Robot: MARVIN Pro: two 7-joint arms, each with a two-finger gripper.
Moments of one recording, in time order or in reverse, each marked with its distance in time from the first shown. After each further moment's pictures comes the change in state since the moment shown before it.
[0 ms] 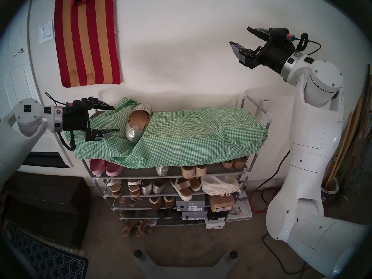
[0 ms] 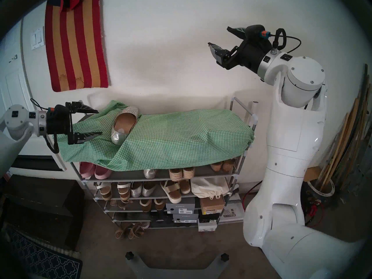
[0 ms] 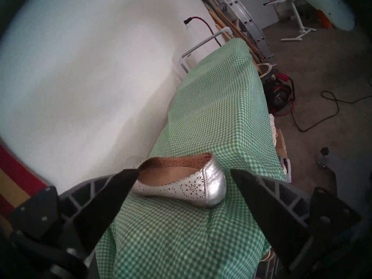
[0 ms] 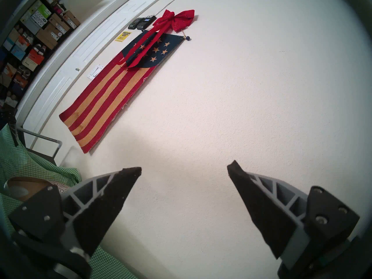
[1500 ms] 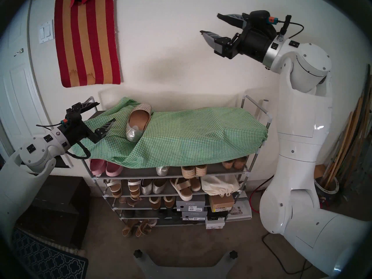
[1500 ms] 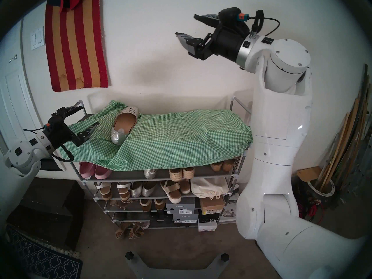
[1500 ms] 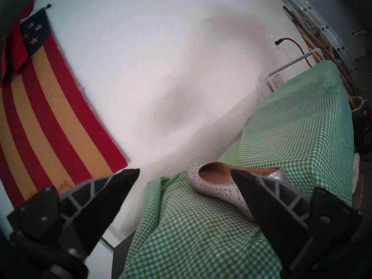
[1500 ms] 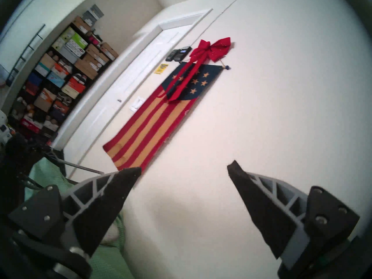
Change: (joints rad) left arm 0.447 -0.210 -0.312 -0.180 0.042 -0.133 0.579; right arm 0.083 -0.075 -0.138 0.033 0.123 0.049 0.118
